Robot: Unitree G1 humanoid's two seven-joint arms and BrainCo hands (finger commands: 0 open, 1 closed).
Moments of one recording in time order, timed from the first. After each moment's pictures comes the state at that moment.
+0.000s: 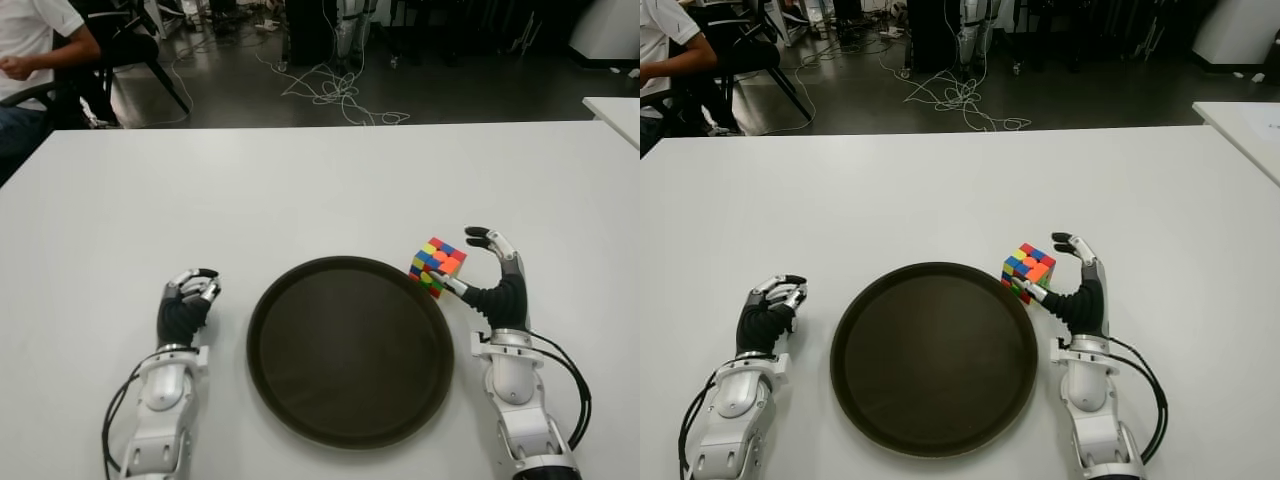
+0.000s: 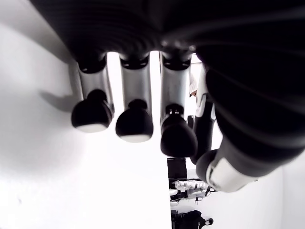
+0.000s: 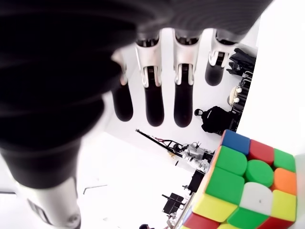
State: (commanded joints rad) left arm 0.13 -0.04 0.11 0.08 -0.01 0.08 0.10; right arm 0.06 -0.07 -0.03 0.17 -0.34 -0.33 -0.33
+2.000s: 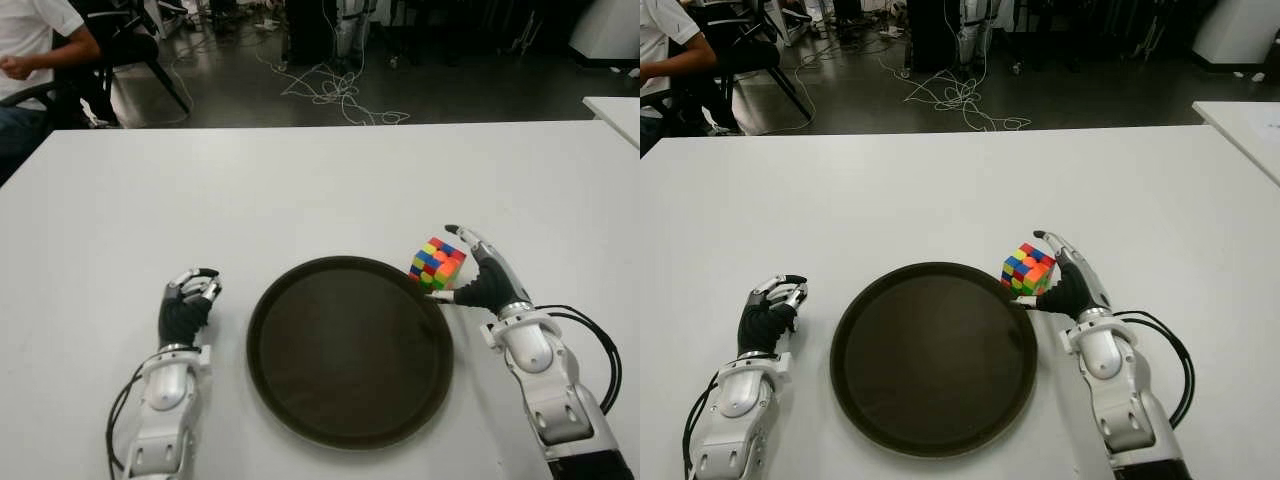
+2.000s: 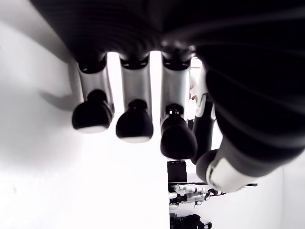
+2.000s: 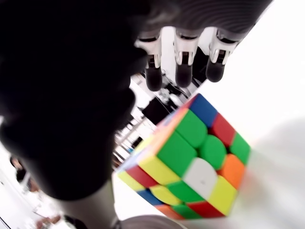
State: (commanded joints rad) left arm 0.13 -0.06 0.09 0.06 -0.01 0.09 0.11; right arm -0.01 -0.24 0.08 -0.11 -0.47 0.22 0.07
